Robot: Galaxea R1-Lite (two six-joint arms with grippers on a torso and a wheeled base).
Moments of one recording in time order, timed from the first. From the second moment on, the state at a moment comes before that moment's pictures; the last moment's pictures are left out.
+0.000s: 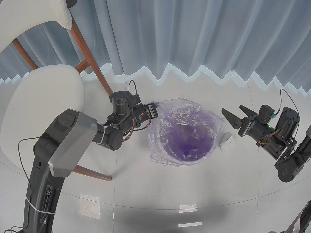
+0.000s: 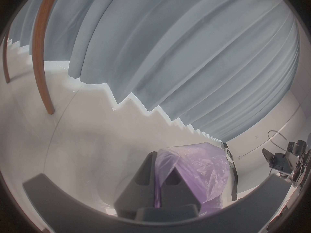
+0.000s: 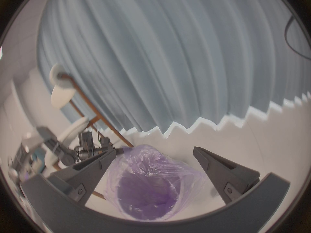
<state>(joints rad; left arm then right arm) -0.42 2.56 -1.72 -0.78 -0.23 -0.45 0.26 1.88 -0.49 -1.44 0.23 0.19</state>
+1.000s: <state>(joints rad) -0.45 2.46 -1.45 -1.04 -0.21 -0.45 0.29 2.27 -0.80 -1.48 0.61 -0.56</state>
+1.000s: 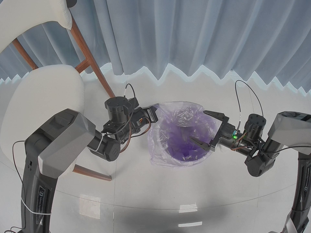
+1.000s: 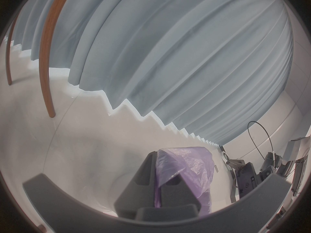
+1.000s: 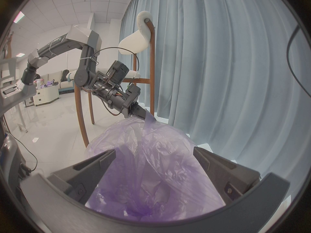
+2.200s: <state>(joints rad) -0.46 2.46 -1.45 -1.05 -0.21 -0.45 0.26 2.49 -1.18 -1.48 0.60 -0.55</state>
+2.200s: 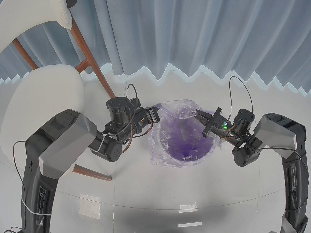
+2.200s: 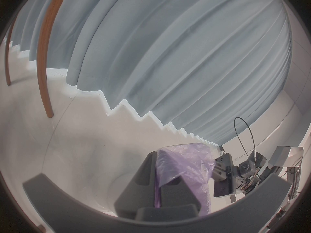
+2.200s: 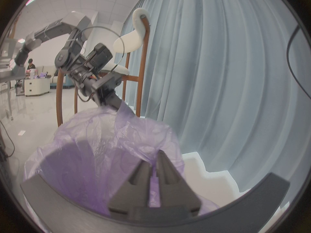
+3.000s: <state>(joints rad) -0.44 2.47 -1.49 -1.04 -0.24 -0.45 0.24 2.40 -1.42 -1.10 0.53 0.50</state>
